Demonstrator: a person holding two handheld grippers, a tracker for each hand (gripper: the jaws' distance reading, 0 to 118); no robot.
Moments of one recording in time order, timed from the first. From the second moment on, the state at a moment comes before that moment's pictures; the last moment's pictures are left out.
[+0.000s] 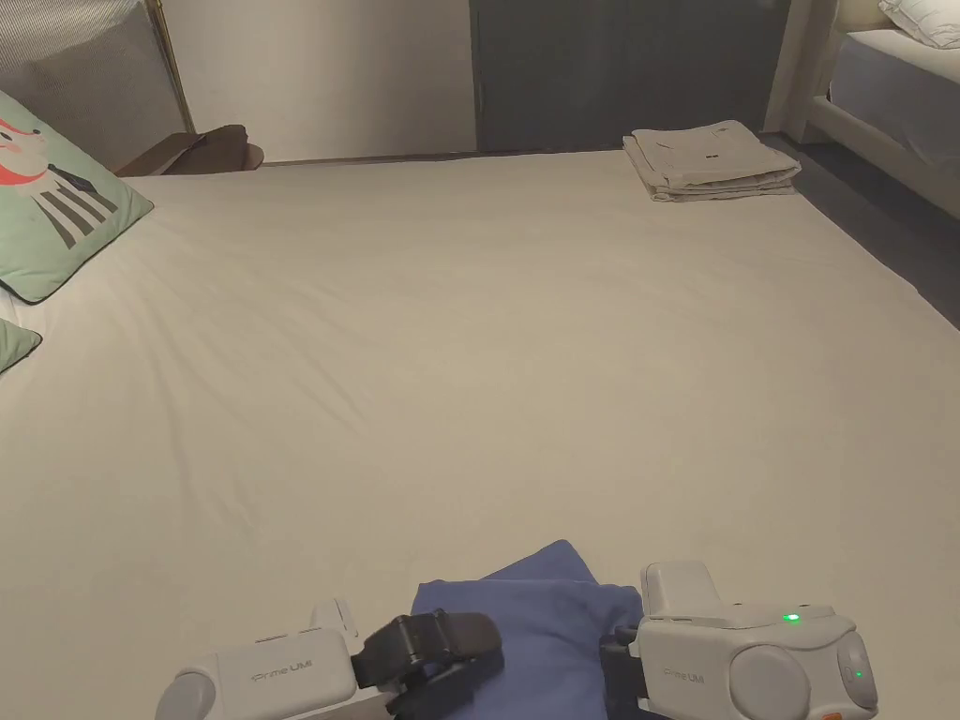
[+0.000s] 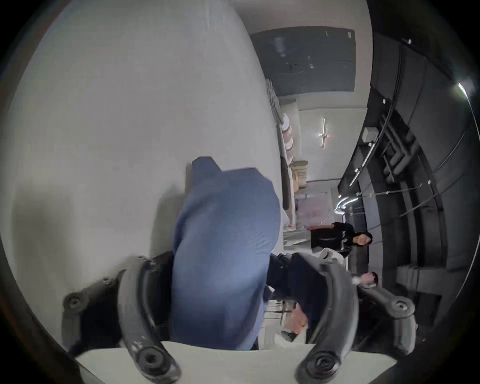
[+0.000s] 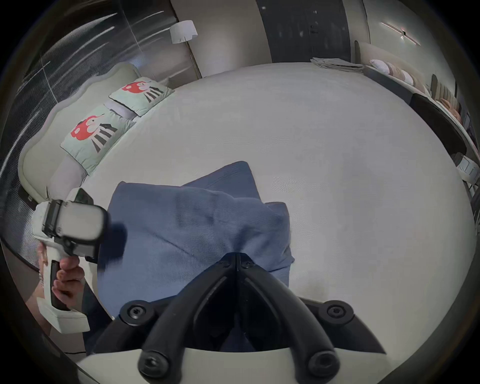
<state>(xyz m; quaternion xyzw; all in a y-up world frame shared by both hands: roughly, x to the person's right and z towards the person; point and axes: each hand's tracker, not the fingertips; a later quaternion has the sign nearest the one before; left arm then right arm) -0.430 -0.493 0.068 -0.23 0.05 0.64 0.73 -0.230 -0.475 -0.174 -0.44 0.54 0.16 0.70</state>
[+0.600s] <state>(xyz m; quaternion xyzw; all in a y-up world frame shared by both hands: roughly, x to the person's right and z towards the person) -0.546 -0.463 0.230 -0.20 0.18 0.61 0.75 -0.250 -0.415 -0.153 -0.39 0.58 0.09 0.71</state>
